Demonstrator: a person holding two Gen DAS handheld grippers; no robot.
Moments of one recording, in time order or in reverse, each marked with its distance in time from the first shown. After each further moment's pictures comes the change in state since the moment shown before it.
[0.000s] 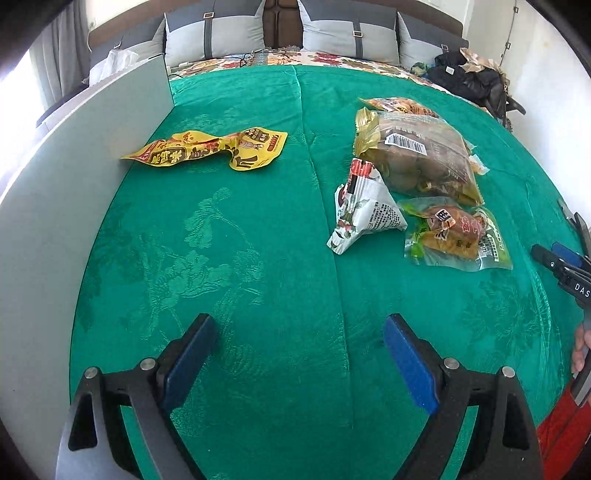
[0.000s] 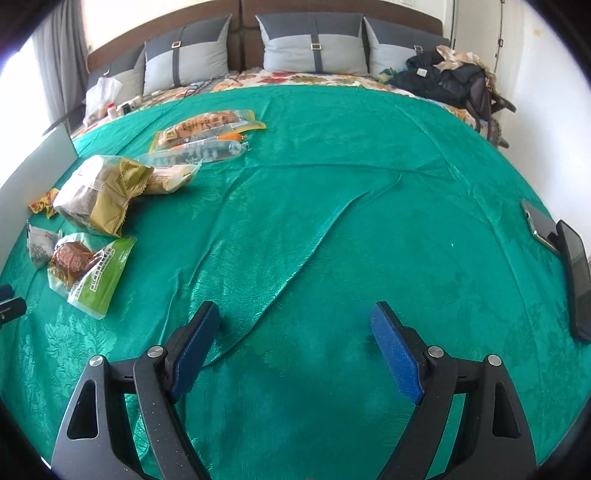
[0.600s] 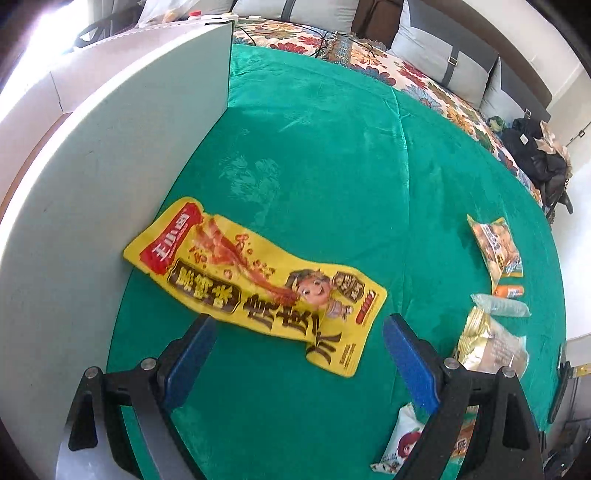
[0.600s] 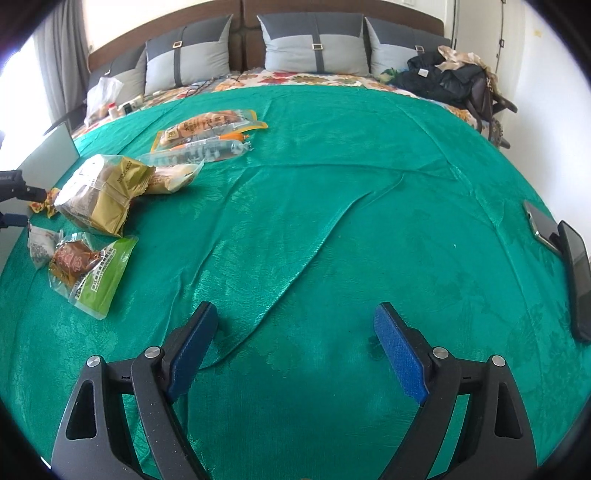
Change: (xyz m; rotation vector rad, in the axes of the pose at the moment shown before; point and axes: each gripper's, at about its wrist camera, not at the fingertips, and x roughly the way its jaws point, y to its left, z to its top) left arm 0.061 0.091 0.149 -0.366 0.109 -0.032; right arm 0.001 0.001 0.000 0.000 0.002 0.002
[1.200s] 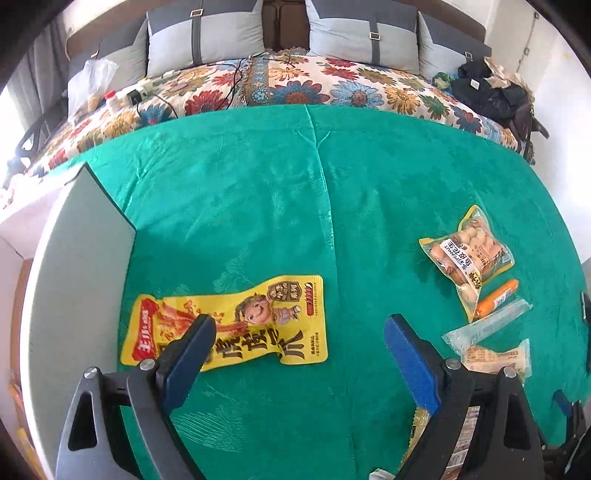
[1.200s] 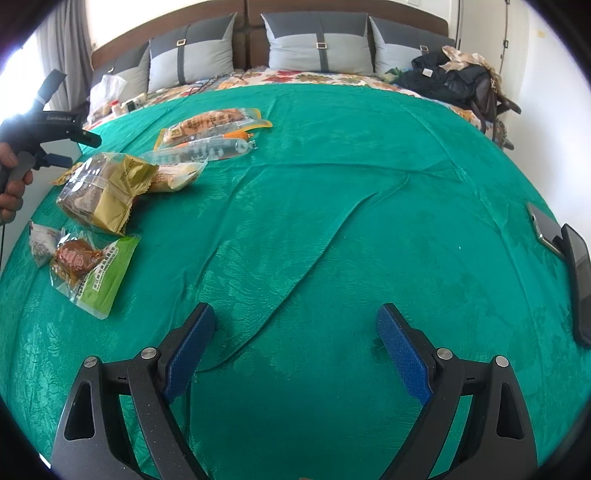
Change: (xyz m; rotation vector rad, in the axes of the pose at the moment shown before) left arm -0.001 -0.083 0.057 0.390 -0.073 0.063; right arm 0.001 0.002 0.001 -0.008 0.005 0.008
